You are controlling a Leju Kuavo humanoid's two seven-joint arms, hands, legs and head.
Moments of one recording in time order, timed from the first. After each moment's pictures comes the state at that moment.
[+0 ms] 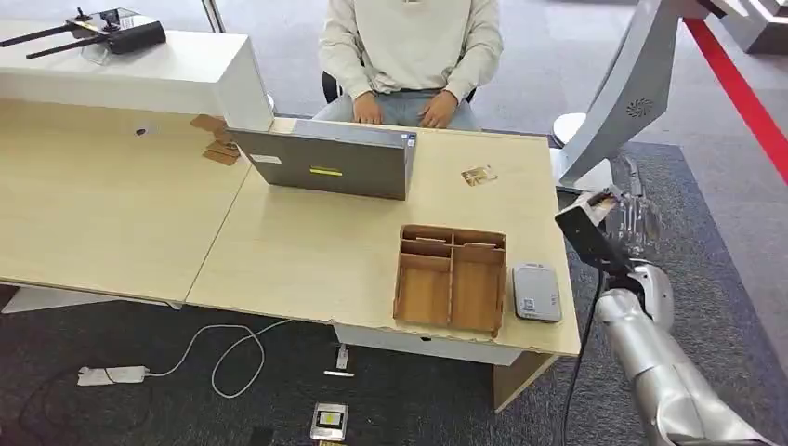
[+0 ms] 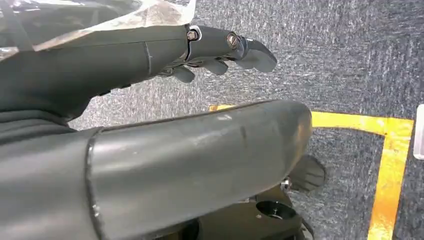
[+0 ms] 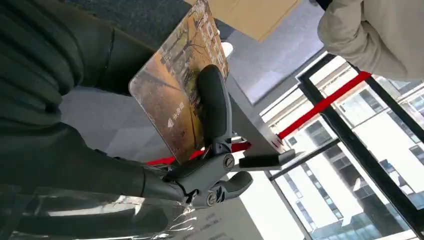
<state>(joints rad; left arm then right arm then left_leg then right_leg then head) -0.26 -0.22 1.53 -0.09 -1.43 0.42 0.02 -0.78 -0.15 0.36 -0.56 0.56 -0.47 -0.37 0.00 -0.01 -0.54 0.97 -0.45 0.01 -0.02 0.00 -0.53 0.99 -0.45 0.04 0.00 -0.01</state>
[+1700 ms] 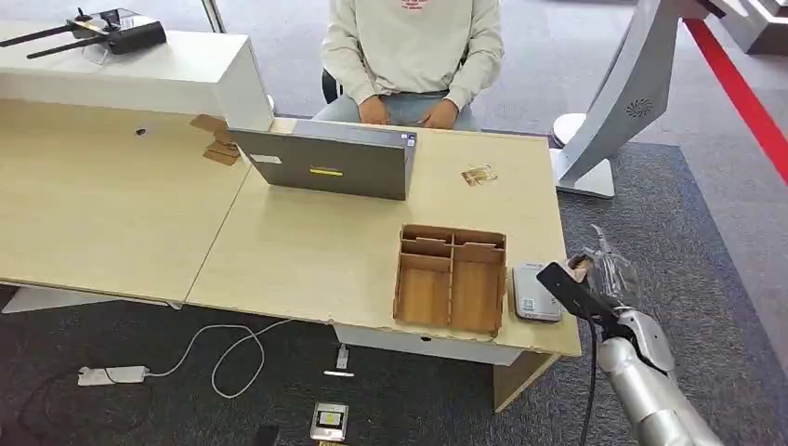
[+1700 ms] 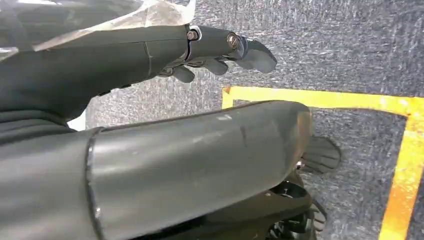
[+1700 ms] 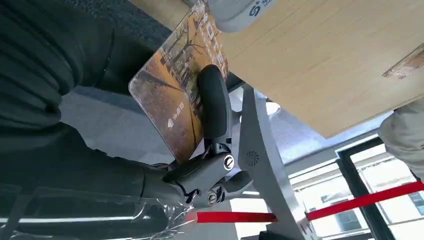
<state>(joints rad) -0.28 -0.23 1.53 -0.09 -1.40 0.37 0.12 -0.63 -0.20 0.38 -0.57 0.68 -0.29 -0.29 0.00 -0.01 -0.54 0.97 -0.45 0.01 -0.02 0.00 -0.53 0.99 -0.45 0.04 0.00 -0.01</state>
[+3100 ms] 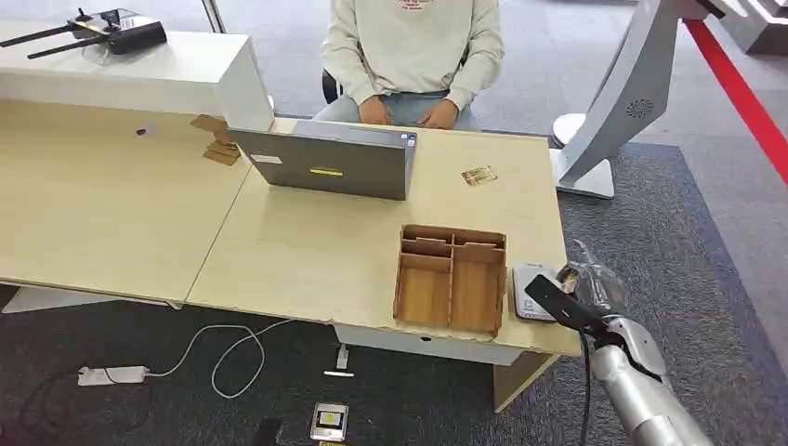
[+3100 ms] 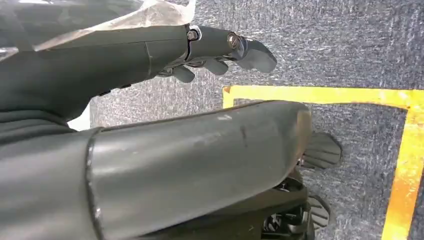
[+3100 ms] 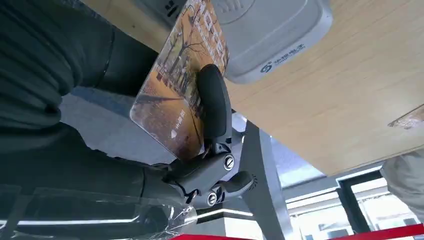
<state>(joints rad) -0.30 -0.22 1.53 -0.09 -1.43 0.35 0.16 -0.62 -0.19 0.42 -0.55 0.71 -0.23 -0.27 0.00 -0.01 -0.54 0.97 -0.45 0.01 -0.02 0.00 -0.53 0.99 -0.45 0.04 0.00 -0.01</state>
